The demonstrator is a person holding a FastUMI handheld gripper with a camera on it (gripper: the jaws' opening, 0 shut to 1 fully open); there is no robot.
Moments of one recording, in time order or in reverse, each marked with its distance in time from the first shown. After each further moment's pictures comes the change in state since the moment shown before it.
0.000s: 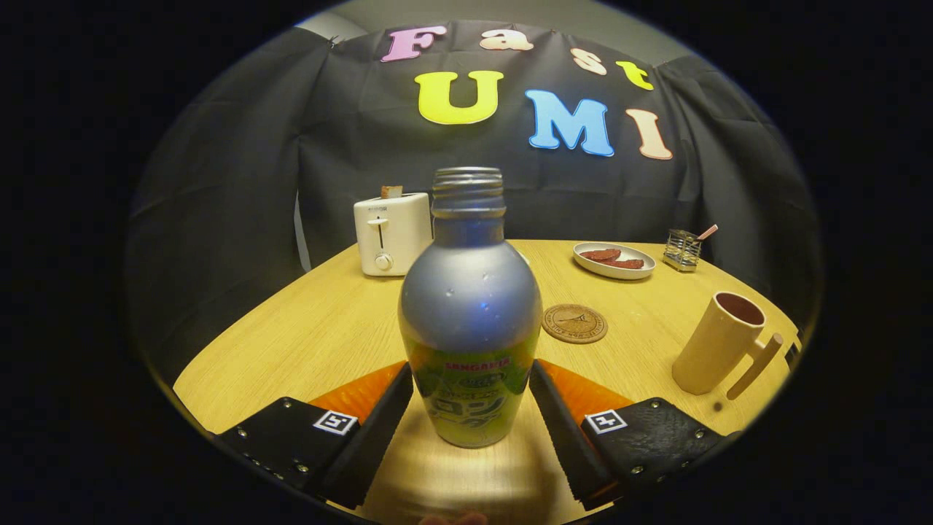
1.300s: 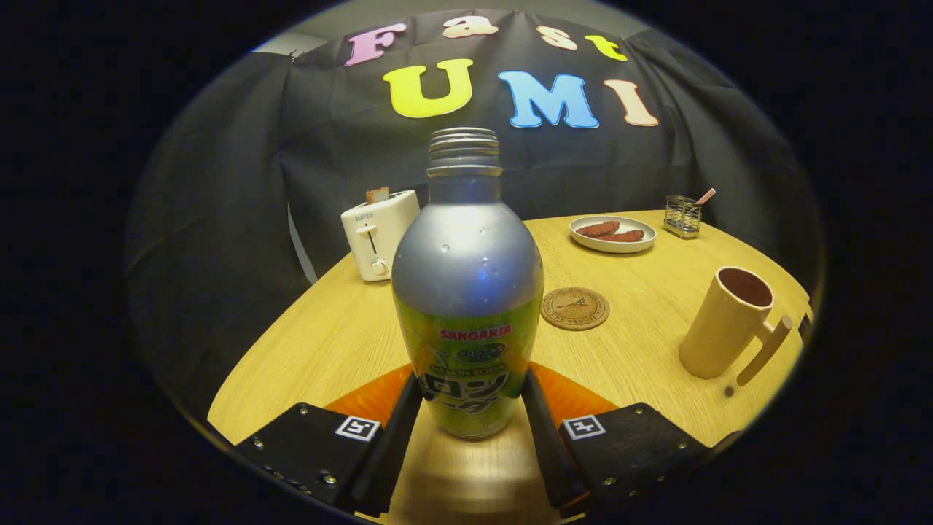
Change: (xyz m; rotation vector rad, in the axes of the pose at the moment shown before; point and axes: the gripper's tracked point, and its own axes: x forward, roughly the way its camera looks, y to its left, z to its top) arm -0.003 -0.010 0.019 0.160 0.055 0.037
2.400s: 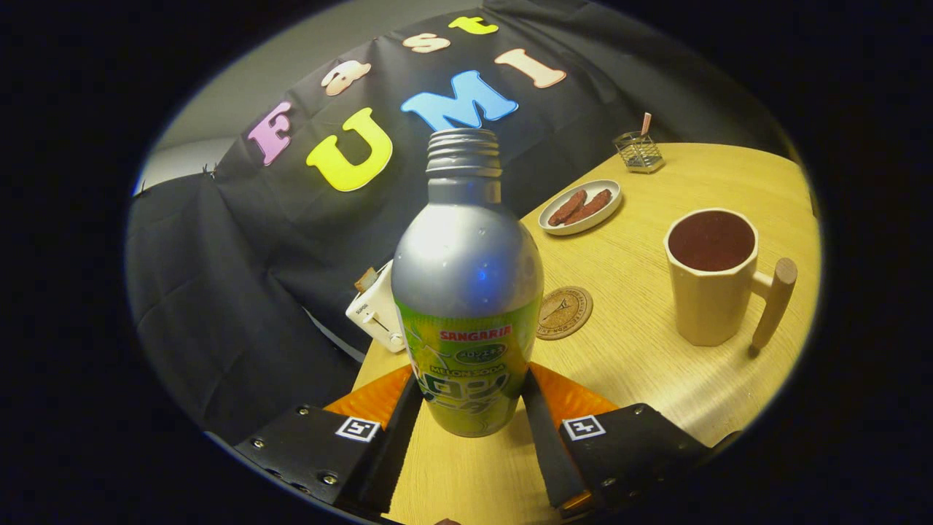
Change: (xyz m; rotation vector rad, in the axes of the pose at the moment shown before) arm -0.023 -0.042 0.039 0.488 -0.039 0.133
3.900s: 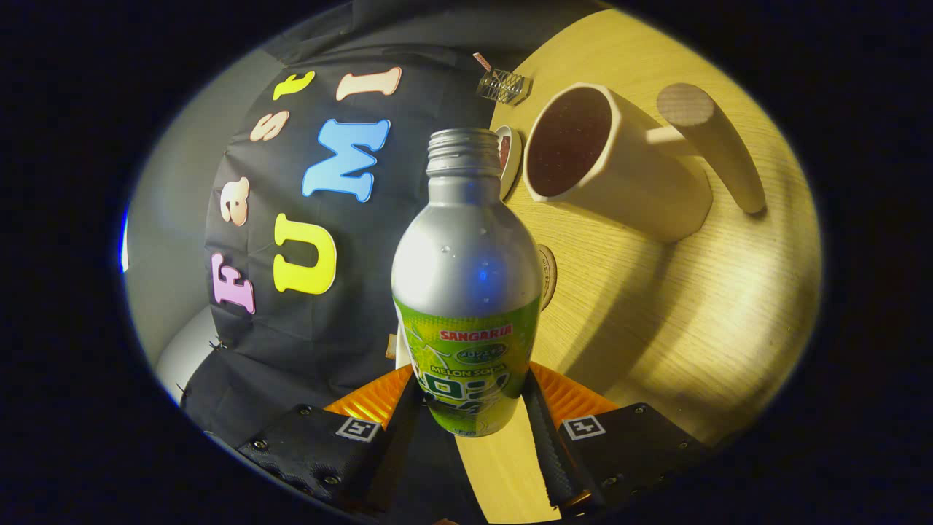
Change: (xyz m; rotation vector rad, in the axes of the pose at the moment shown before) arm 0.002 -0.018 0.016 0.715 -0.012 0.102
